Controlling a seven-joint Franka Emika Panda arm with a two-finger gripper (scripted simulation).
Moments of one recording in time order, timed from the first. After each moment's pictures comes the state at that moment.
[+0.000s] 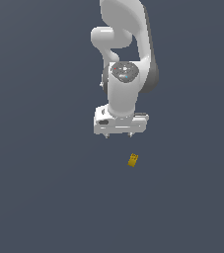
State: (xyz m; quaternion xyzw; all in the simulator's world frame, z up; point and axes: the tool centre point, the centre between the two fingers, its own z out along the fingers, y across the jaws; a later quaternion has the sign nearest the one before) arm -0.005 0.030 0.160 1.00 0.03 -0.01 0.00
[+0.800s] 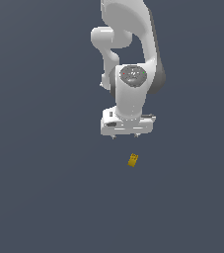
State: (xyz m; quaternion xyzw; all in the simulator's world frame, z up) arm -0.007 0.058 0.151 1.00 0.03 -0.02 -0.01
